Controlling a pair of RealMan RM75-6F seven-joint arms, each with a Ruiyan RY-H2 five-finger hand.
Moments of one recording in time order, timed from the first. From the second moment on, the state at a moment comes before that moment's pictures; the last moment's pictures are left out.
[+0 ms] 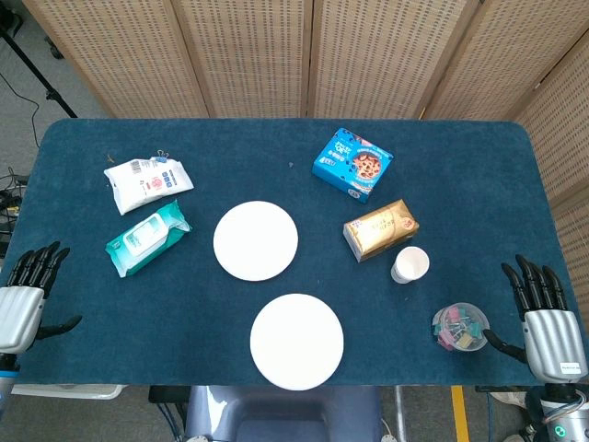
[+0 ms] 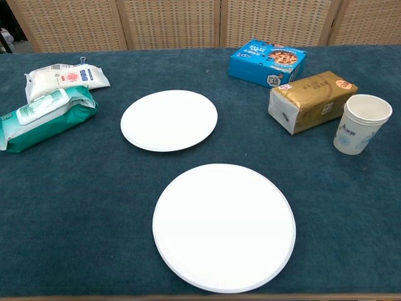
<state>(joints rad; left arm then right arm) -0.15 -1.12 -0.01 -1.60 1.52 1.46 -0.03 0.03 -1.11 0.07 -1.73 -1.60 1.60 -0.09</state>
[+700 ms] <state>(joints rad) -0.27 -1.25 0.03 -1.44 1.82 1.43 -0.10 0.04 -1.12 0.07 -1.73 -1.59 1.58 -0.11</state>
